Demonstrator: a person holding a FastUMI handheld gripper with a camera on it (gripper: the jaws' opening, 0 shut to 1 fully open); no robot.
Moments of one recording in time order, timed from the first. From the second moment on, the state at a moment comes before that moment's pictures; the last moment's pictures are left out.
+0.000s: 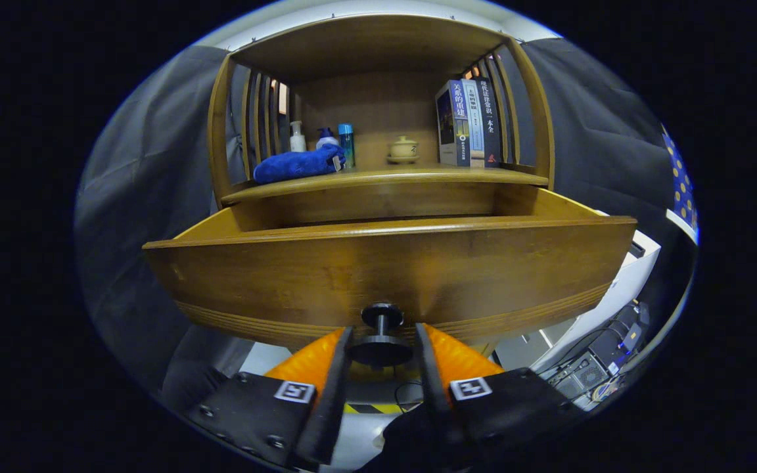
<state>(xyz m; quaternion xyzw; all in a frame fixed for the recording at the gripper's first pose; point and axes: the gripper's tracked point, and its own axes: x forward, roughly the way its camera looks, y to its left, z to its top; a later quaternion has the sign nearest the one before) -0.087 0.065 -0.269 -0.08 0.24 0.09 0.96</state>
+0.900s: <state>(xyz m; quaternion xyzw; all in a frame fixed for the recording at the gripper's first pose) -0.064 0.096 -0.151 -0.04 0.21 0.10 0.97</state>
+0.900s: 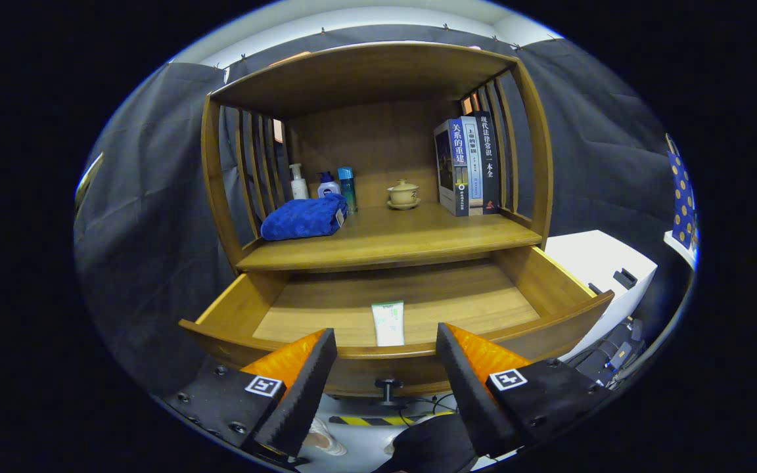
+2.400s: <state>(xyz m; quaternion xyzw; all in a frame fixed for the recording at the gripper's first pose) 0.054 0.101 -0.308 -0.17 0.58 0.06 0.79</state>
